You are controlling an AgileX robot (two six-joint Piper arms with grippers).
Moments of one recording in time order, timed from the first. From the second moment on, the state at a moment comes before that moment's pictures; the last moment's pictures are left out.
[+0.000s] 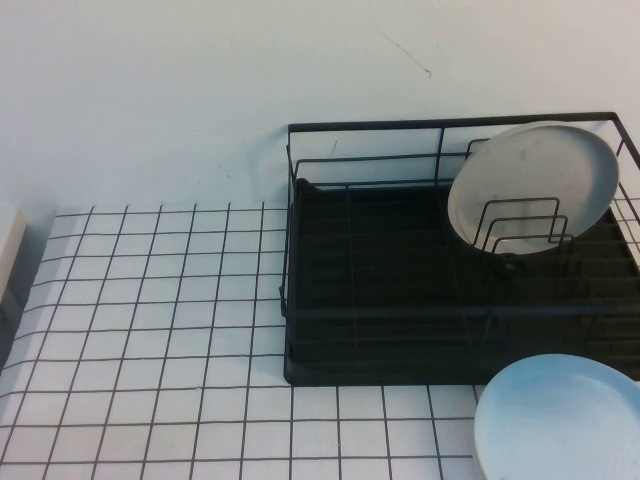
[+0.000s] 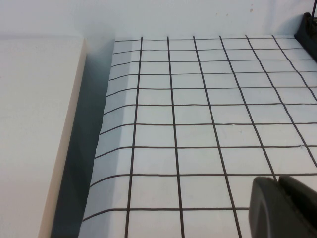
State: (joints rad) right arm 0.00 1.55 -1.01 0.18 1.08 -0.55; left arm 0.04 -0.01 0.02 -0.13 0.37 0.05
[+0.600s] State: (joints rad) right arm 0.00 0.92 -1.05 0.17 1.00 -0.55; left arm 0.04 -0.01 0.02 -0.13 0.37 0.05
